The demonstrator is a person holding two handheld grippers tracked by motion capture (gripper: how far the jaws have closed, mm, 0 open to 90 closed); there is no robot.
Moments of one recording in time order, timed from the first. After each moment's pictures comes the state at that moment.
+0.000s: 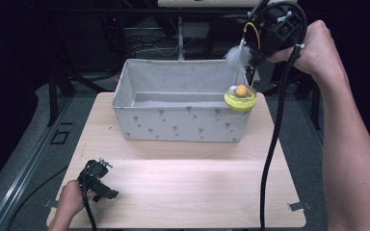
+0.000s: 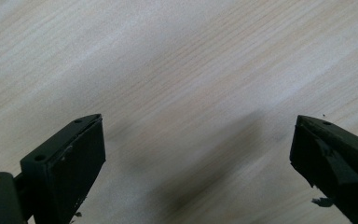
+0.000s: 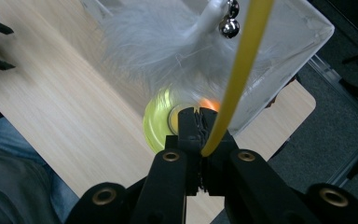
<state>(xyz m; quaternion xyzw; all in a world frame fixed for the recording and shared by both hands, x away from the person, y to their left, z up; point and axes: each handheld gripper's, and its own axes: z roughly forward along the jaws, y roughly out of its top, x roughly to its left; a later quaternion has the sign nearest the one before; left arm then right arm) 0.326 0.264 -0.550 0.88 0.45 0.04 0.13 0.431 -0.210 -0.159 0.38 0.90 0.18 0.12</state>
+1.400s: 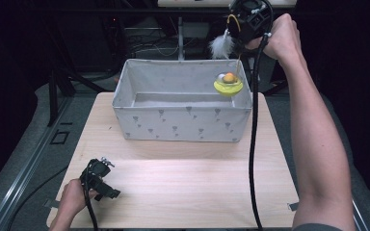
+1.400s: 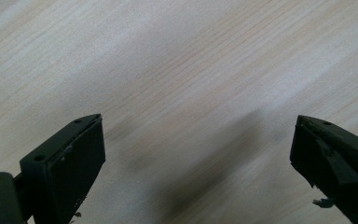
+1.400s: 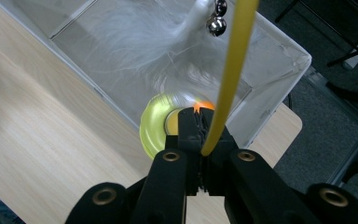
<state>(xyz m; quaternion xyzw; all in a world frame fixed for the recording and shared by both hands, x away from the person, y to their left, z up) 0.329 0.260 -0.549 0.89 0.44 0.03 0.13 0.506 -0.186 -0.179 0.42 0.88 0.18 0.14</state>
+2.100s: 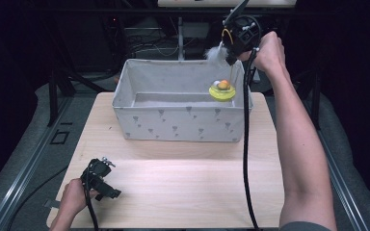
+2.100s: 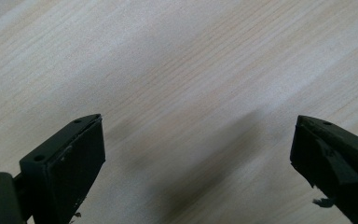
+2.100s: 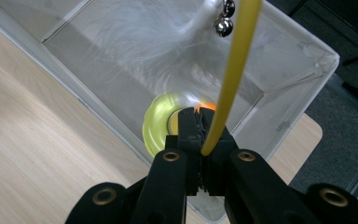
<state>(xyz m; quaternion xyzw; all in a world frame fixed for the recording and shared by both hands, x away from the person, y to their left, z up) 0.329 0.257 -0.549 0.89 0.44 0.04 0.13 0.532 -0.183 -0.228 0.42 0.88 0.19 0.12</state>
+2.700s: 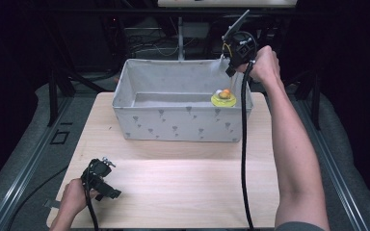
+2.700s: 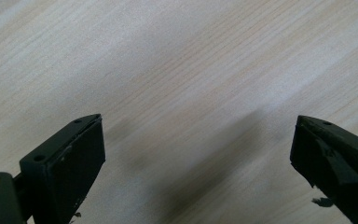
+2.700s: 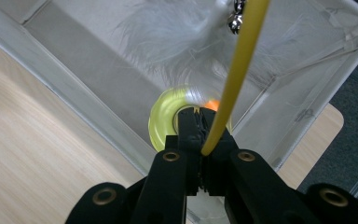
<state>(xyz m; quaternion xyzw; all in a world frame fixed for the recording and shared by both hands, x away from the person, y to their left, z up) 0.329 0.256 -0.549 0.89 0.44 0.04 0.13 0.547 -0.189 -0.273 0.44 0.88 0.17 0.10</state>
